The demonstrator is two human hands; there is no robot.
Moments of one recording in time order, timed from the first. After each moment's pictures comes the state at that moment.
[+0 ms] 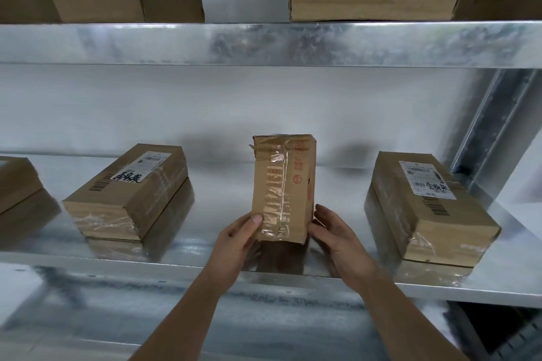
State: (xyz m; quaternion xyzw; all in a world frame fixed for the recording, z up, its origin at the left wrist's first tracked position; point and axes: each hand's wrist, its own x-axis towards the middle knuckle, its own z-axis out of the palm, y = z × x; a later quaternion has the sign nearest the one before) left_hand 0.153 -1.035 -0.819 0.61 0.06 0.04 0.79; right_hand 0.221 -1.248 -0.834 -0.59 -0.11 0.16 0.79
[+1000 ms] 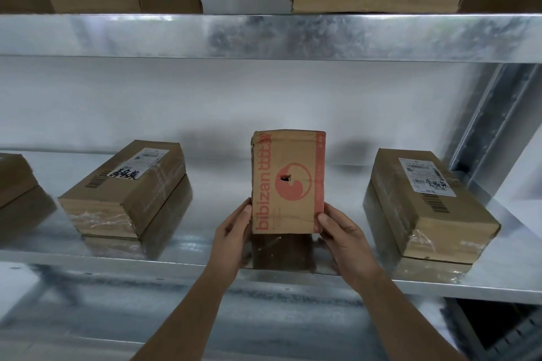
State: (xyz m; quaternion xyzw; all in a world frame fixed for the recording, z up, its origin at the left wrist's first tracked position) left_hand 0.164 -1.036 -0.828 0.61 0.07 0.12 0.78; right_hand 0.215 -1.253 -0.835 -0.57 -0.11 0.09 0.81
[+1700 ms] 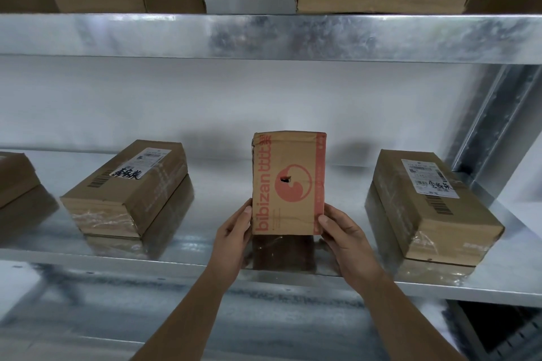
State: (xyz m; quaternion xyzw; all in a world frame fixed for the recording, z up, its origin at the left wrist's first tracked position) left_hand 0.167 -1.033 -0.833 0.61 0.04 0.12 0.78; right_hand 0.217 -1.252 -0.837 -0.60 -0.09 0.09 0.79
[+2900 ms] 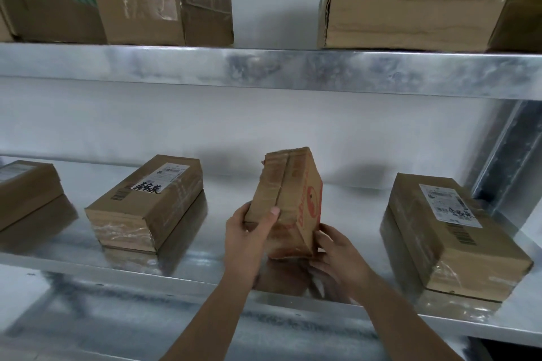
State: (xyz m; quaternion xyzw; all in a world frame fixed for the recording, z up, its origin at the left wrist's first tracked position) left_hand 0.167 -1.043 -0.781 0.65 0.14 0.24 0.71; right_hand 0.227 -1.206 -0.810 -0.68 -0.02 0.19 0.71
